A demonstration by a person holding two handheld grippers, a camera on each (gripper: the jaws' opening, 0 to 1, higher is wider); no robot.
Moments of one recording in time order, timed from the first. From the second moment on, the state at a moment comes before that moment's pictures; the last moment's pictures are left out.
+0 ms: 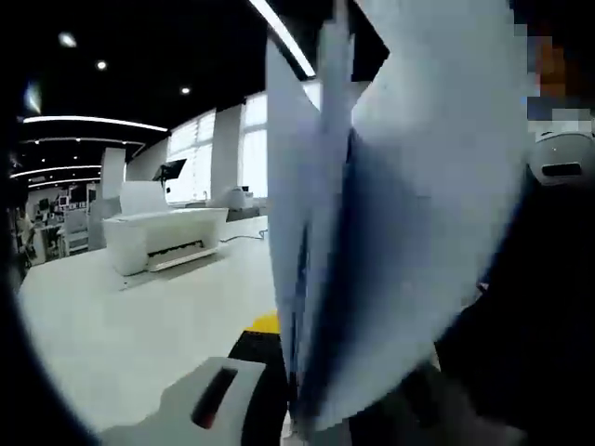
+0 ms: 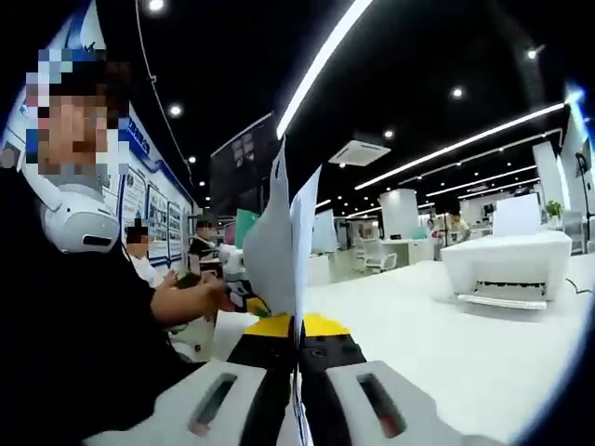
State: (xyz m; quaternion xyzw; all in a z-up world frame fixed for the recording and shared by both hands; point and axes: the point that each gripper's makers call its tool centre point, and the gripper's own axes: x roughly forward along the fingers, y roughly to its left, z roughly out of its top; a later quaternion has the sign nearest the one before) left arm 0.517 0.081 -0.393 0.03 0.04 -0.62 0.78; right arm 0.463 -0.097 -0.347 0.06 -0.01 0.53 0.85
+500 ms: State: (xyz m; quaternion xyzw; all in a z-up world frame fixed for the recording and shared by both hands) left arm 0.521 0.078 -0.372 0.04 0.05 -0.62 0.78; right arm 0.471 -0.096 -0.339 0.04 -0.02 0.52 0.85
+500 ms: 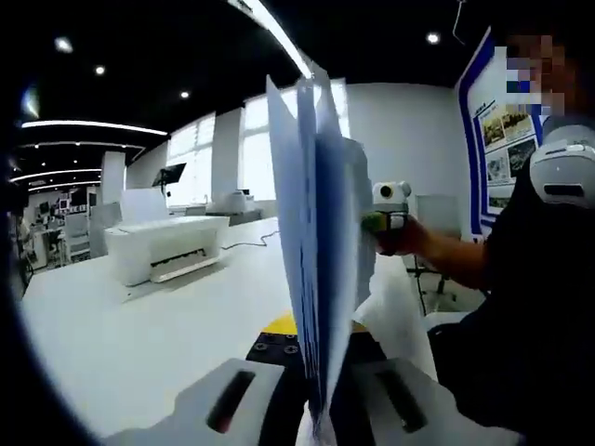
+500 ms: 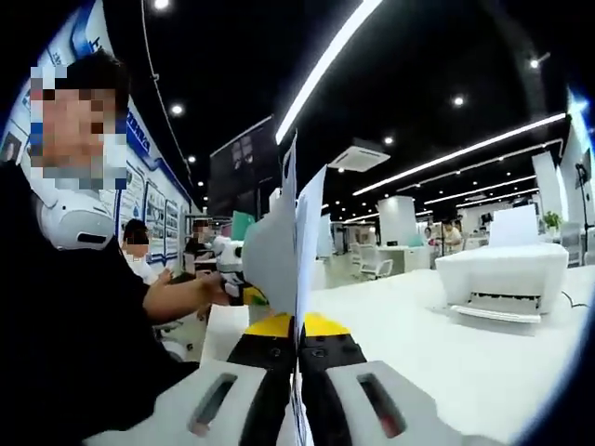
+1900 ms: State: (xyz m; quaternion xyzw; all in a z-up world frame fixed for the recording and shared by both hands) left arm 0.528 0.081 -0.384 0.00 0.09 -0.60 0.80; right arm 0.485 -0.081 -0.349 0.03 0.00 0.52 0.85
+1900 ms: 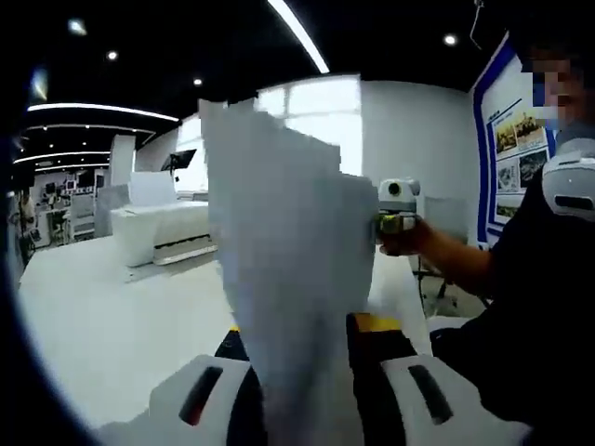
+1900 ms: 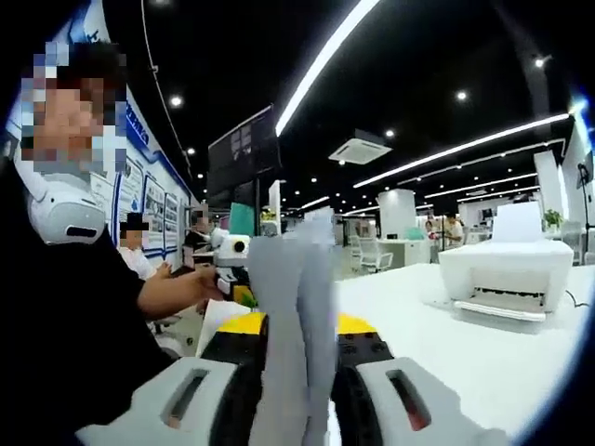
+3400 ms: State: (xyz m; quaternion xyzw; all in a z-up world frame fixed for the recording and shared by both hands) left arm 0.521 0.083 -0.381 0.02 0.08 -0.60 0.80; right arm 0.485 -0.087 -0.341 0.04 0.00 0.51 0.86
